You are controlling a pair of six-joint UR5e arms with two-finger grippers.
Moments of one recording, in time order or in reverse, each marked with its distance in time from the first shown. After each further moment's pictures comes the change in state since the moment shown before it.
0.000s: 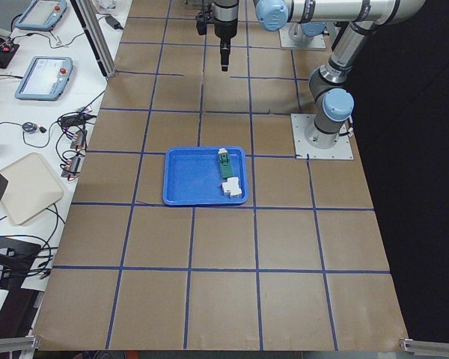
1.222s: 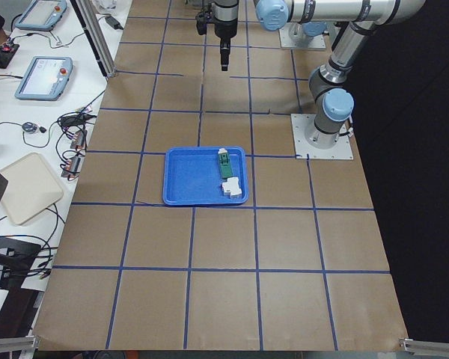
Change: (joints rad) left arm 0.000 0.000 0.000 0.001 -0.003 0.001; right arm 0.020 -0.054 0.004 0.041 0.004 0.164
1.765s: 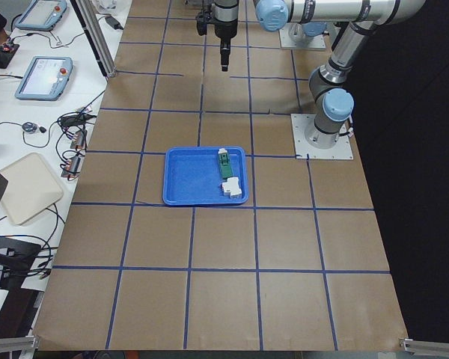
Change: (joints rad) left arm 0.000 0.000 -0.003 0.000 -0.001 0.001; right arm 0.000 0.001 0.016 -0.003 -0.002 0.002
